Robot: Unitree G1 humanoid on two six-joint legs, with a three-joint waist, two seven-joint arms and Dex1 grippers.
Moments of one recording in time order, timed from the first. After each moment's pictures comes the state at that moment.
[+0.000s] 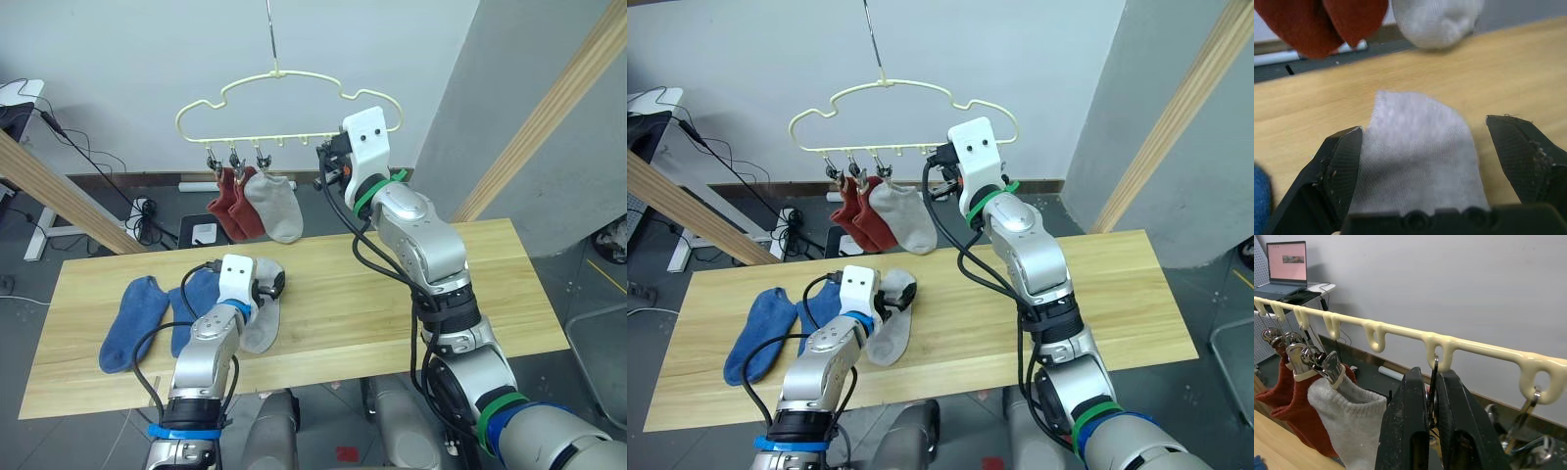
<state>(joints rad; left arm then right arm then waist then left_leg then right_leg) -0.20 0.18 0.09 0.04 -0.16 0.41 -0.21 -0.87 0.05 0.11 0.02 0.07 0.63 0.22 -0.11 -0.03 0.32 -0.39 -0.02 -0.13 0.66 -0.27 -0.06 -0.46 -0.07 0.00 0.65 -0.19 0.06</state>
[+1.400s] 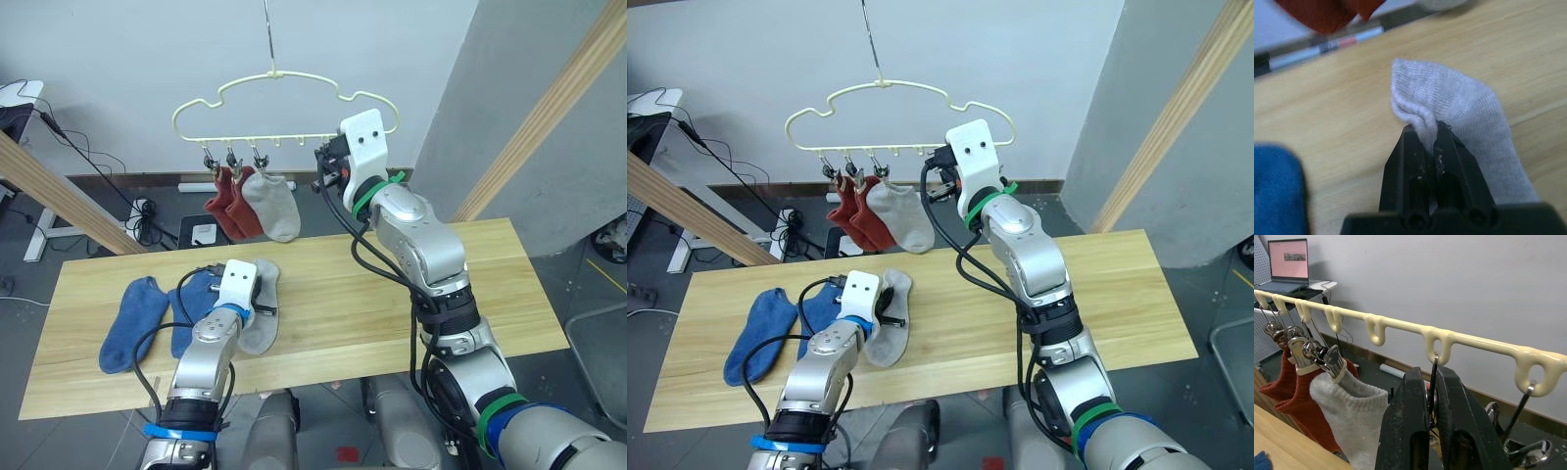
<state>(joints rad) -0.19 0.29 -0.03 0.11 -0.02 0.31 -0.22 -0.86 0.05 0.11 0.02 0.07 0.65 0.22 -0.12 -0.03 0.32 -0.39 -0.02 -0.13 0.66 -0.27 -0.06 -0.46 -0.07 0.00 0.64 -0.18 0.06</state>
